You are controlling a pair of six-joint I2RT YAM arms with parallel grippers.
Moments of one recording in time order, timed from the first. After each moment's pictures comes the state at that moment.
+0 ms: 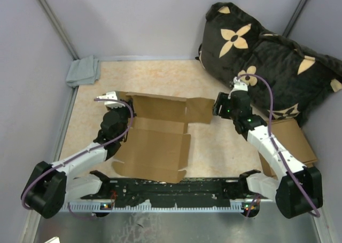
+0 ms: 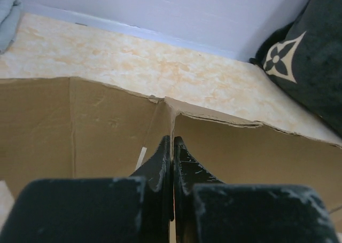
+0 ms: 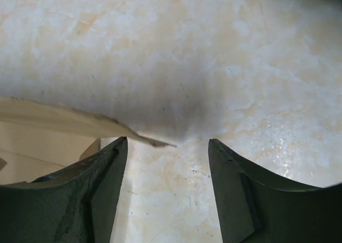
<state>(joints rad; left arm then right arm) -0.53 1.08 0.41 0.69 -0.46 -0.31 0.29 1.10 0.76 -0.25 0.09 0.40</state>
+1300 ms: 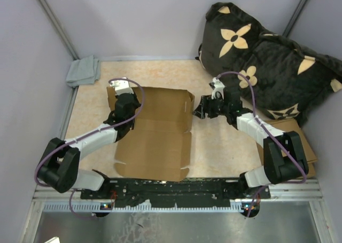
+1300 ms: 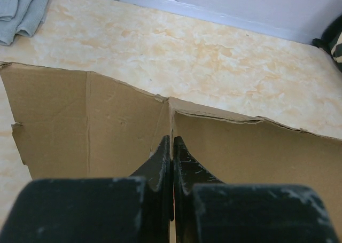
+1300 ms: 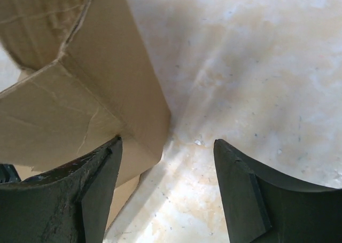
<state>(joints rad) -0.53 1.37 0.69 0.49 -0.61 -0.30 0.26 1.42 0.77 0.04 -0.50 0.23</state>
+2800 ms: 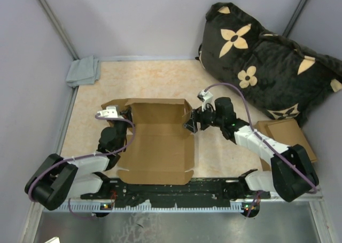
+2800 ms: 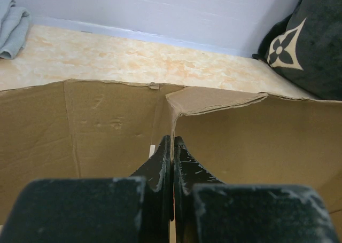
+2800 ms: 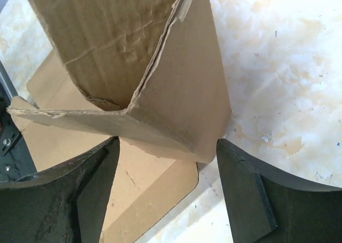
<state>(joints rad) -0.53 1.19 0.16 1.15 -0.44 -0.20 0.46 1.27 0.65 0.10 -0.51 0.19</state>
